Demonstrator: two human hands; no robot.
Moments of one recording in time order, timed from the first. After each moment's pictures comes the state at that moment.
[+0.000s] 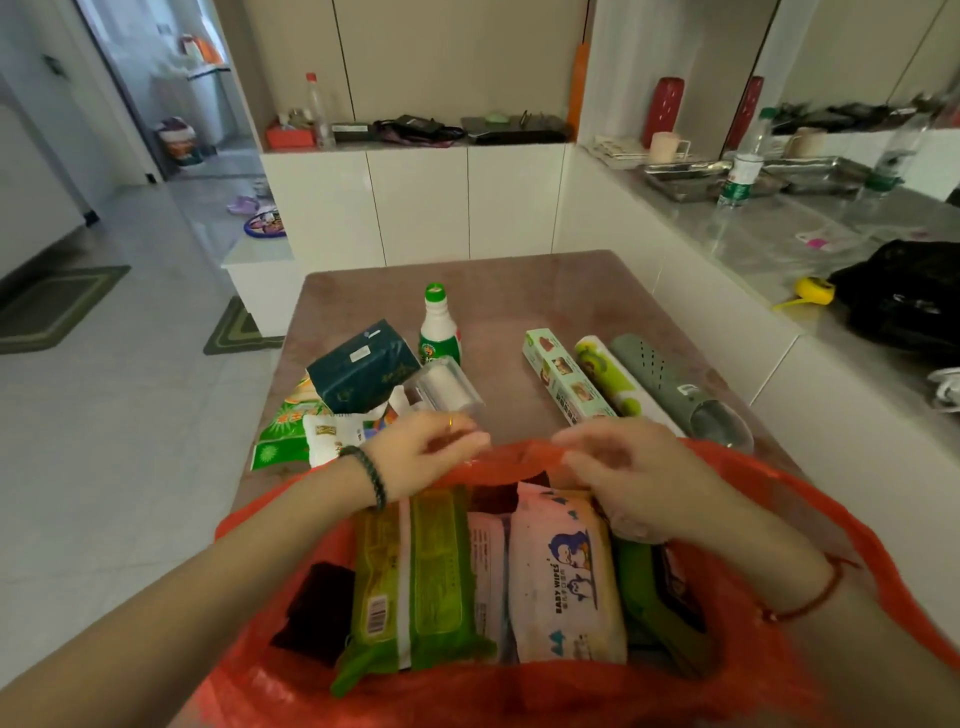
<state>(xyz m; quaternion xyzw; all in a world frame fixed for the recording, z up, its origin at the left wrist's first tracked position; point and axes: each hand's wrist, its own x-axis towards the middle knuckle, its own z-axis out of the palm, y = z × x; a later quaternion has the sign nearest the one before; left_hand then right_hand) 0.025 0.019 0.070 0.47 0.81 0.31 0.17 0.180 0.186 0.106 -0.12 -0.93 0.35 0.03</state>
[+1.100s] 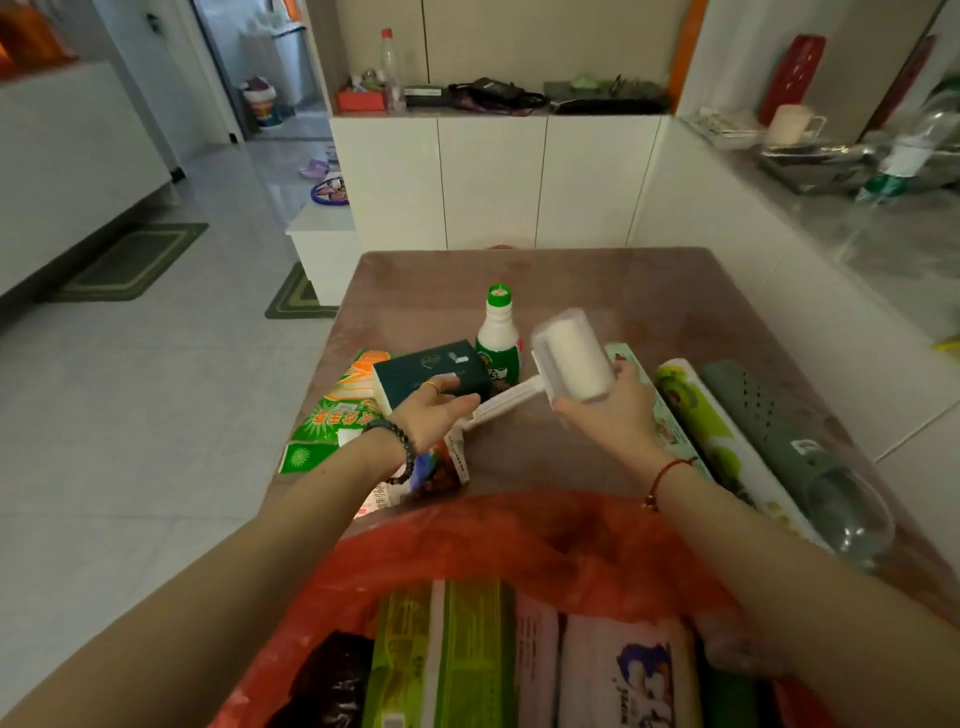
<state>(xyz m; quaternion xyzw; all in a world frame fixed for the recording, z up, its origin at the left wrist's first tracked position) -0.080 0.045 0.041 0.06 0.83 0.48 0.27 -0.025 0.232 0.005 -0.34 -0.82 0.44 0.14</state>
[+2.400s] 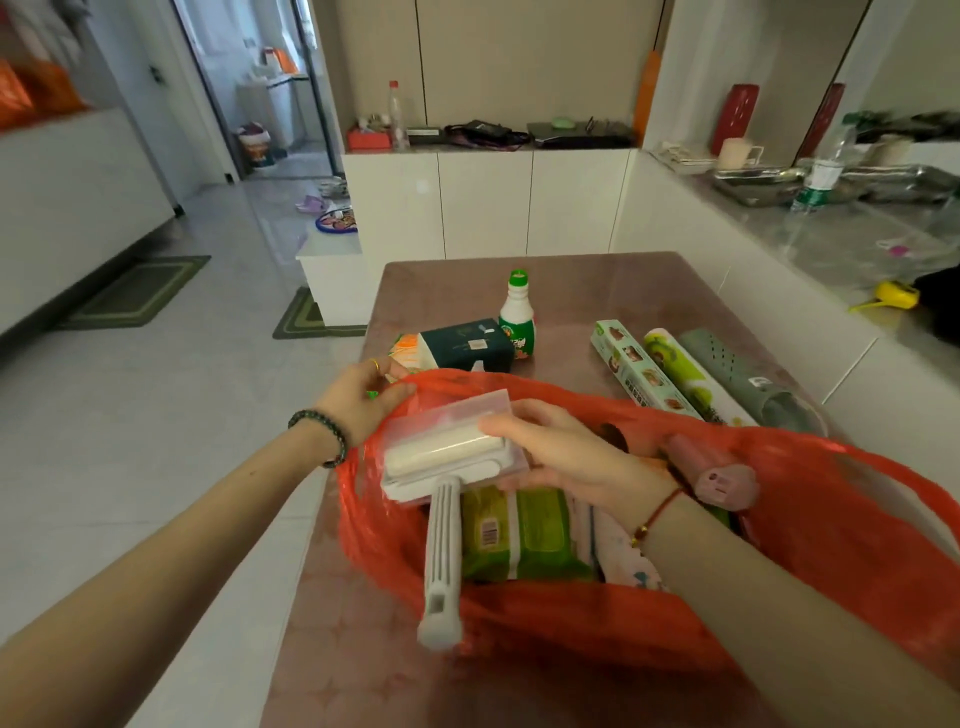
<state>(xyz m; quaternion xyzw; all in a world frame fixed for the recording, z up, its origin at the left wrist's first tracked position) 0.010 -0.116 0.088 0.22 0.89 0.39 0.08 0.120 0.062 0.079 -0.18 -0.70 0.68 -0.13</state>
